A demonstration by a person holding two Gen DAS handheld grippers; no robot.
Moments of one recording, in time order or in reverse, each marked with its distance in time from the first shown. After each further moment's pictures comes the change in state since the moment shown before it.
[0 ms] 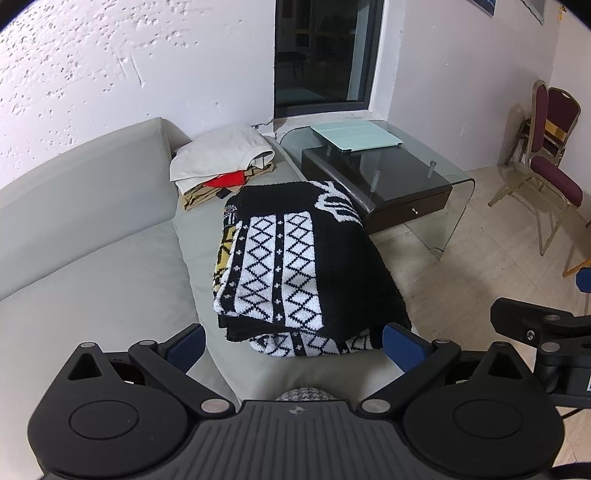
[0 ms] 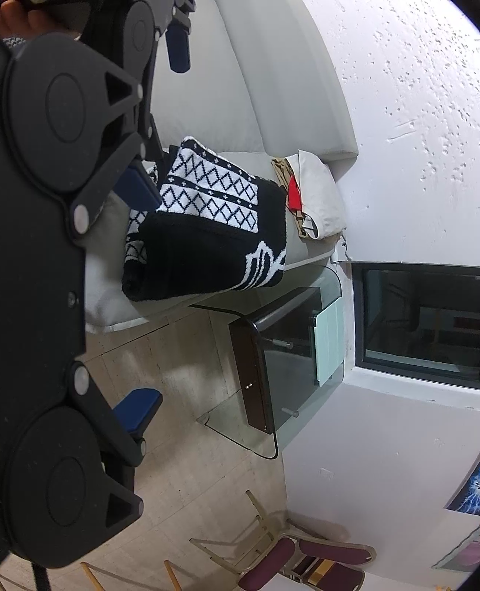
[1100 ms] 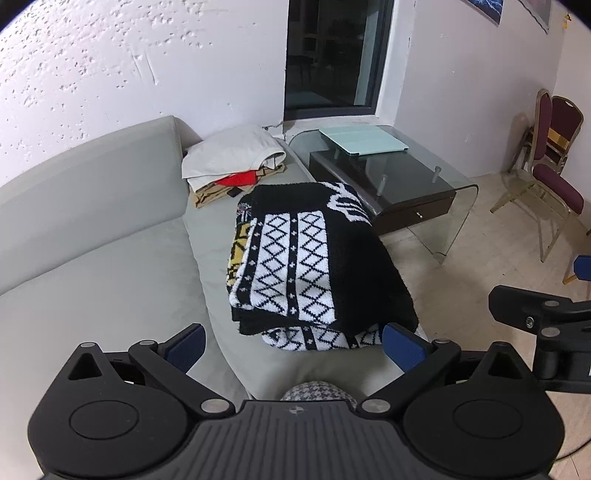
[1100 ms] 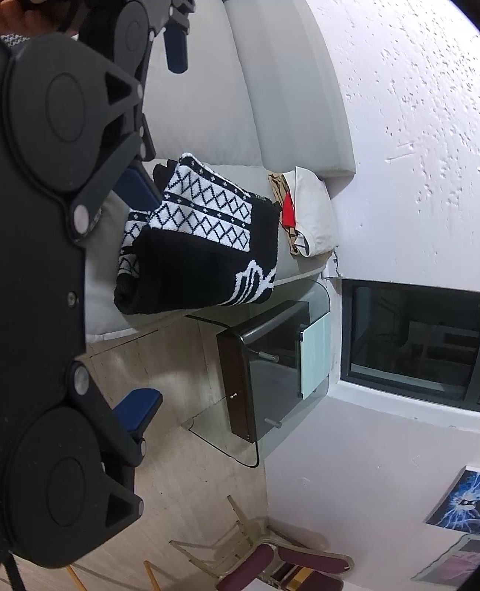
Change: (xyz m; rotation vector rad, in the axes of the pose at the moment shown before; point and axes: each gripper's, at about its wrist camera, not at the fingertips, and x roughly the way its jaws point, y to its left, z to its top) left arm -0.012 0.017 -0.011 -0.021 -0.009 0.000; right arm -0.012 0.022 0.000 -0.045 -0.030 0.007
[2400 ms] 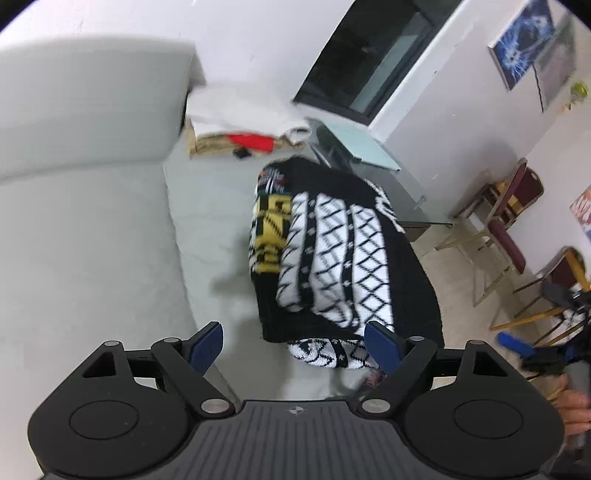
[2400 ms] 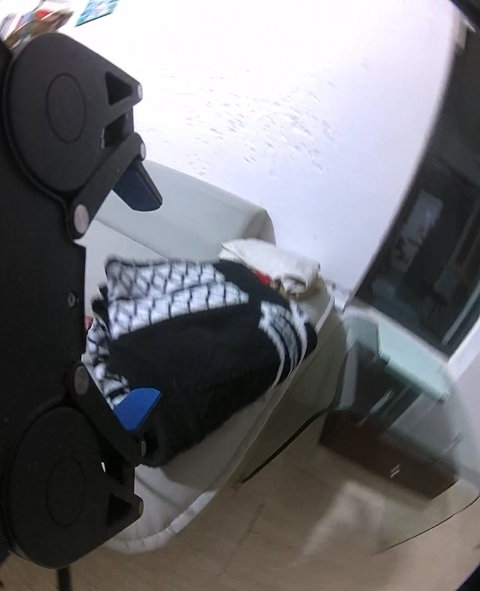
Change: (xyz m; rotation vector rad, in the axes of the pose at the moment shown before) left arm 0.093 0.161 -0.021 -0.225 -0.004 -0.302; right arm 0.150 -0.093 -0.055 0.782 -0.006 0.657
